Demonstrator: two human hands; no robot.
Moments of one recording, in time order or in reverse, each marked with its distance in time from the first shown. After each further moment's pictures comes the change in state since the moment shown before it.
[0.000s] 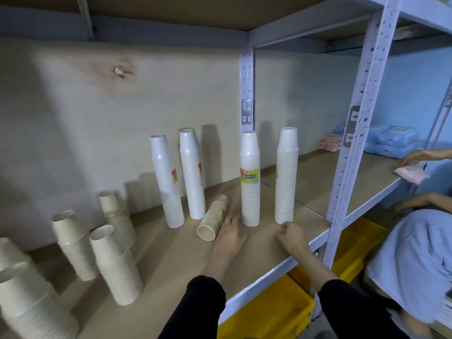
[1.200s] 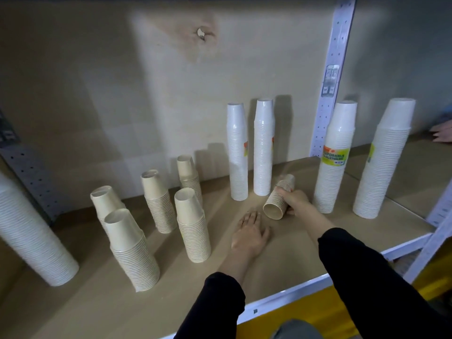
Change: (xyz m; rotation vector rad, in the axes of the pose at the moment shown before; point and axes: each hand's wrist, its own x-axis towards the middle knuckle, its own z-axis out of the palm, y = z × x) left_hand -0.054 -0.089 -0.034 0.186 -0.105 -0.202; right_hand 0.026 -0.130 0.104 0.534 -0.297 0.151
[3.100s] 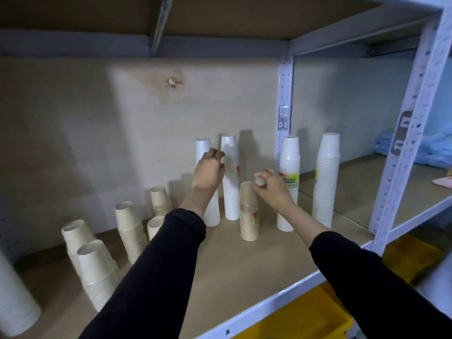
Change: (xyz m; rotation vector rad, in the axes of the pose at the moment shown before) left_hand 0.038 0.057 -0.186 0.073 0.592 0.215; right_hand -0.063 -0.069 -0.058 -0.529 0.188 -0.836
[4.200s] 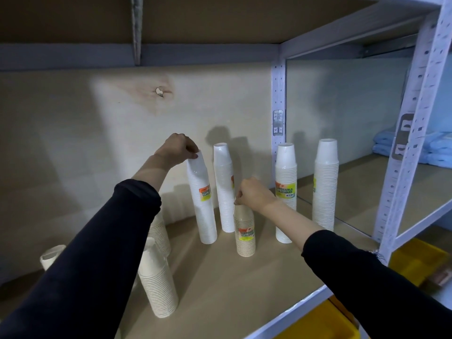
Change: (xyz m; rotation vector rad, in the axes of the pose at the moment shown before) left_hand 0.075 -0.035 -0.063 -0.069 -0.203 -0.041; right_hand 0.026 -0.035 -0.003 -0.291 -0.294 -0.089
